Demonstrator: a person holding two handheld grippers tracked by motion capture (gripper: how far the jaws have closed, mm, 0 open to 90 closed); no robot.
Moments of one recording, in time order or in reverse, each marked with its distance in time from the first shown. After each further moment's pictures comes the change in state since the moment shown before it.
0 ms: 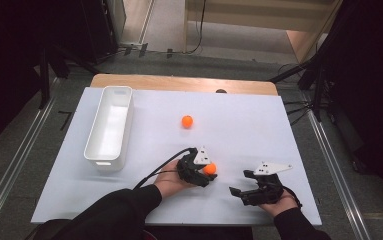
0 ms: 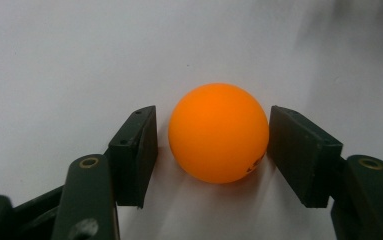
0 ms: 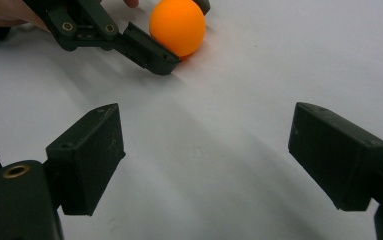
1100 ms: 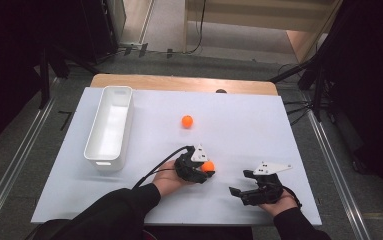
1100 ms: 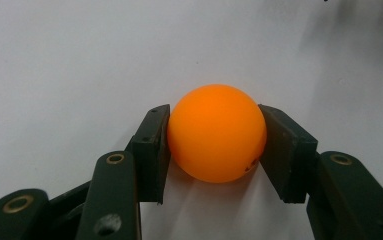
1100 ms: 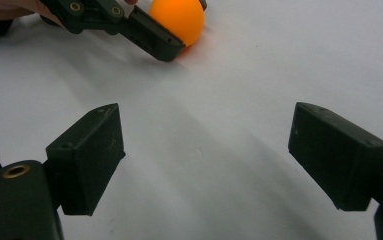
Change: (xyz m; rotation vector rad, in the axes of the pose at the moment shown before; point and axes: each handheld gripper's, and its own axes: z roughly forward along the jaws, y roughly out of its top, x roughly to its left) left arm 0.007 -0.001 -0.005 0.004 -0.003 -0.032; right arm 0.000 0.001 0.000 0.005 0.004 0.002
